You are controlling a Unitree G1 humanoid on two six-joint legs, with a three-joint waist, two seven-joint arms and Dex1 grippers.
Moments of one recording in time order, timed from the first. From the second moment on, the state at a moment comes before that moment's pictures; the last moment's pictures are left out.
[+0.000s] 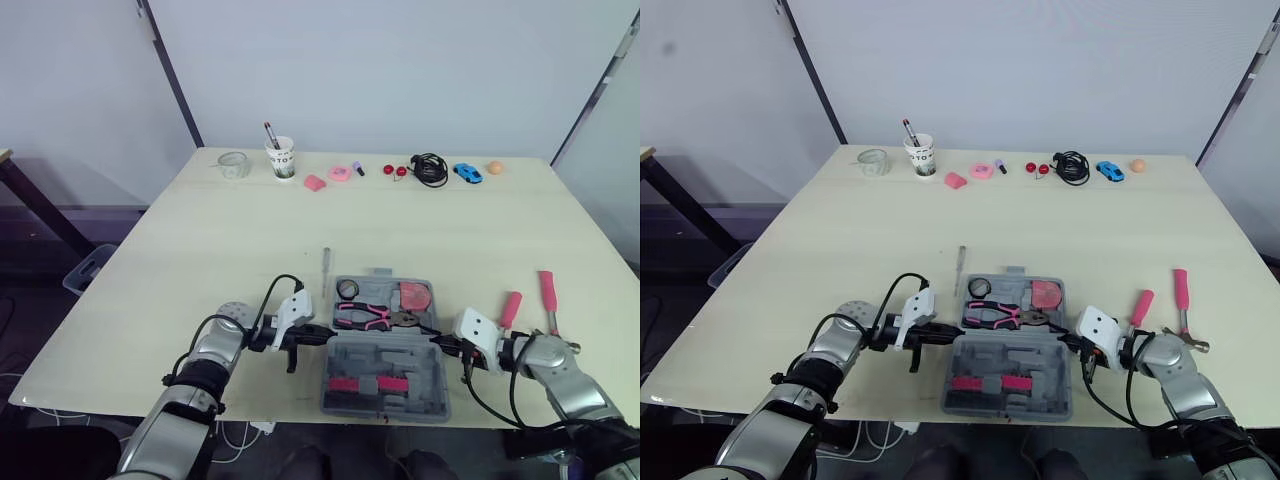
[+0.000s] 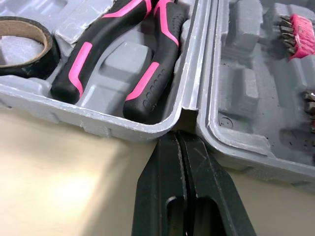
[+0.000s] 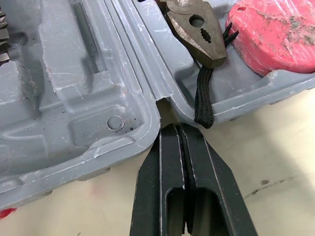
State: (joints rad) left arm -0.56 0.44 -0.20 0.80 -0.03 -0.19 -1.30; right arm -0.20 -0.57 0.18 0.21 0.02 0.04 0.95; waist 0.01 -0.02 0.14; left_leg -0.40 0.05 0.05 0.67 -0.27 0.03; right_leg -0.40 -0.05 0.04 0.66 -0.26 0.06
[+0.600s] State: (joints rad) left arm -0.62 0.44 -0.20 0.88 0.00 -0.23 -1.24; right arm -0.23 -0.54 0.18 0.24 0.01 0.04 0.93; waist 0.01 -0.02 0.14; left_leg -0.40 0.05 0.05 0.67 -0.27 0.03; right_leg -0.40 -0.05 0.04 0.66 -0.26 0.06
